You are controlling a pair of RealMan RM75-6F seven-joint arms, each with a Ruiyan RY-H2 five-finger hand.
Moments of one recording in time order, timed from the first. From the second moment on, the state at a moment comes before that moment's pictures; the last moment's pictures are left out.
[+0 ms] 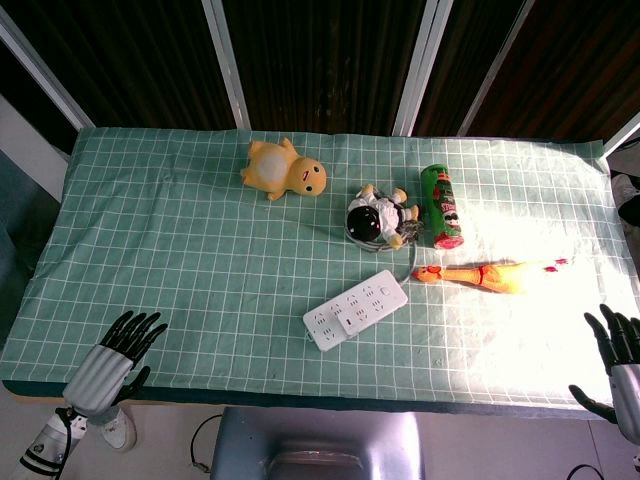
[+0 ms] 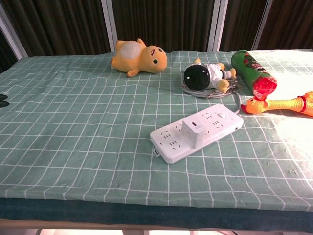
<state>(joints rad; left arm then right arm) -0.23 -1.29 0.11 -1.37 1.79 1.45 0.00 -0.09 -1.05 0.01 -1.60 -1.62 1.65 -0.03</state>
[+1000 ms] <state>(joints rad) -0.47 -1.55 0.12 -1.37 1.89 1.19 -0.09 0.25 -1.25 0.06 -1.56 -1.73 1.22 -0.30</state>
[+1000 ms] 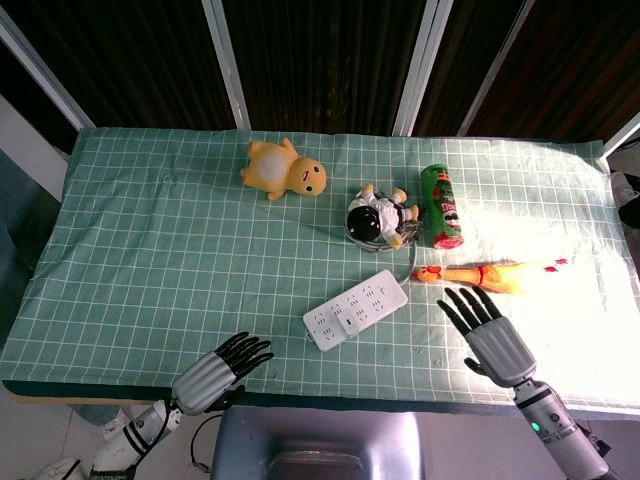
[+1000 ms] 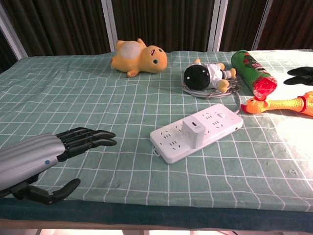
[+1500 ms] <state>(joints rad) -0.58 -1.73 0.00 -1.30 1.73 1.02 0.08 0.45 -1.47 0.09 -1.51 -1.68 1.05 -0.39</state>
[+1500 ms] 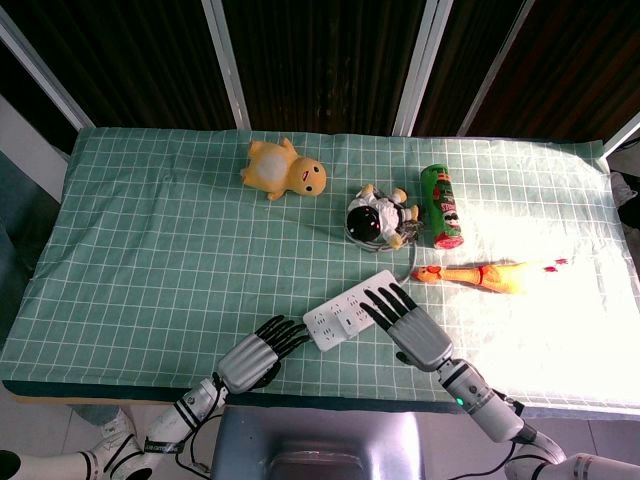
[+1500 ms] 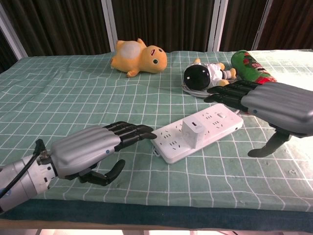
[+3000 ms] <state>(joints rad) -0.70 -1.93 -0.05 -1.10 1.52 0.93 0.16 0.55 -1.70 0.09 -1.43 -1.46 1.02 -0.51</state>
